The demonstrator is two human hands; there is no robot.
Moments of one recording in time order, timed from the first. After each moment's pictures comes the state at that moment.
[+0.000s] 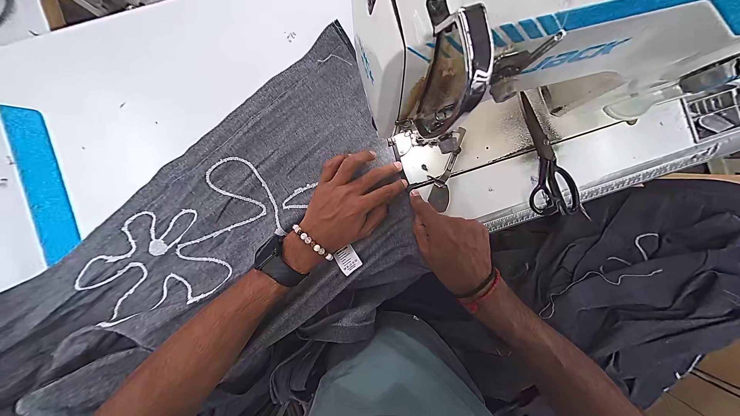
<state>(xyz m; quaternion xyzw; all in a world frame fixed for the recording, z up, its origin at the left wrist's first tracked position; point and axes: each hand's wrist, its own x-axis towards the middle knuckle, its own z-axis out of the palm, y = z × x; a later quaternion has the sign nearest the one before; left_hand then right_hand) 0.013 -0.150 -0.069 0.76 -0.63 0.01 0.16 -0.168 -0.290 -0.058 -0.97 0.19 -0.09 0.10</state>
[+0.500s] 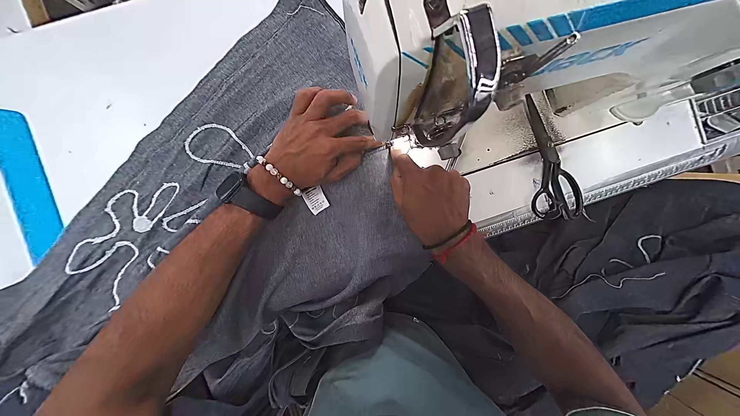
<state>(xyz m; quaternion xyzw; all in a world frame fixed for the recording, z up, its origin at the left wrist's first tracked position) 0.118 -0.176 -0.069 0.68 -0.71 0.09 0.16 -0.099 -0.301 -0.038 -0.97 0.22 -0.03 0.10</state>
